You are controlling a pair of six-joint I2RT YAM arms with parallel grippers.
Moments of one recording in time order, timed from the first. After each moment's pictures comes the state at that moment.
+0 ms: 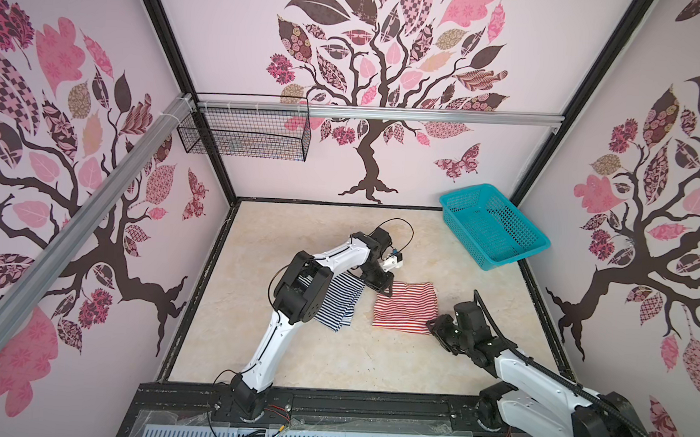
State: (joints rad) left arm -0.63 2.35 1.89 -0.94 0.50 0.08; right arm 0.38 1.01 0.25 -0.10 -0.15 1.10
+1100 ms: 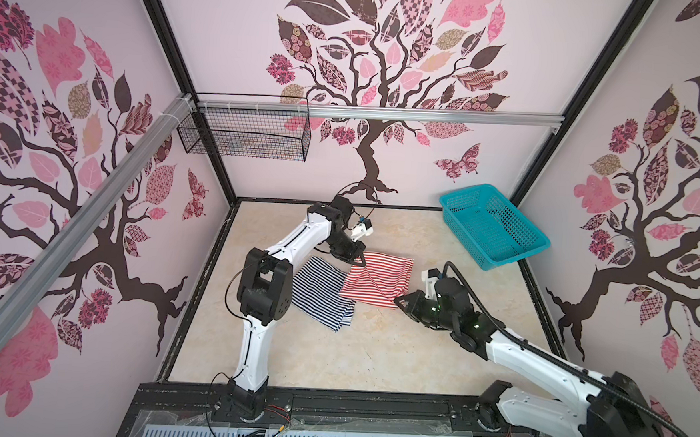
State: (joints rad) left arm -0.38 2.10 1.89 -1.11 0.55 0.18; right arm 0.68 1.16 0.59 0.02 -0.23 1.08
